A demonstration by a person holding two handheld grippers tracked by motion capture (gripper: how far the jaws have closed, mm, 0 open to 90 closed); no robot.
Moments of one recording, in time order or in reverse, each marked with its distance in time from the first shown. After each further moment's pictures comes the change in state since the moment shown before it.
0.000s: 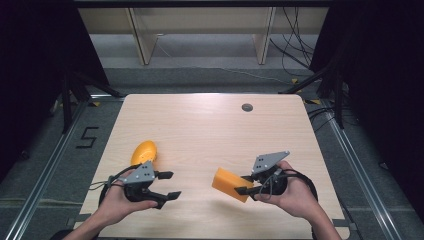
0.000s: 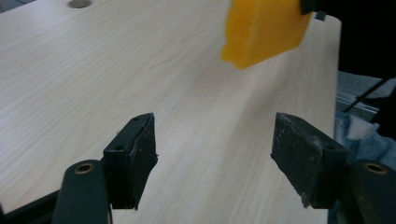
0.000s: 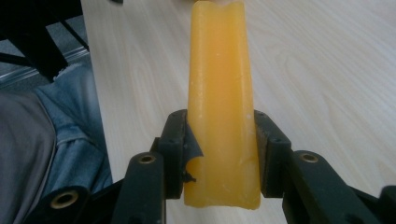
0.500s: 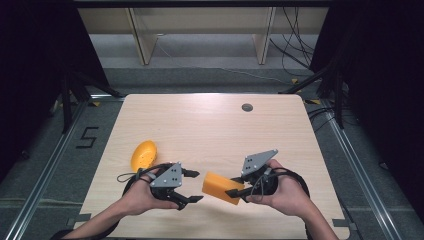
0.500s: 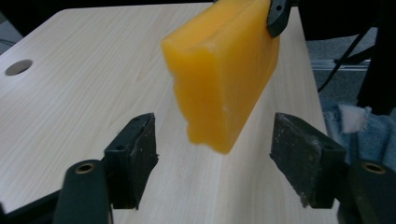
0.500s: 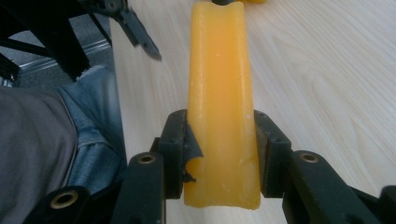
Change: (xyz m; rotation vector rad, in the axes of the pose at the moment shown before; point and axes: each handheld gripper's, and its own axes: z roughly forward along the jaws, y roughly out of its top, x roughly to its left) left arm -0.012 0.030 0.044 -0.007 -0.116 0.276; right arm 0.013 0.021 0.011 0.012 0.083 -0.062
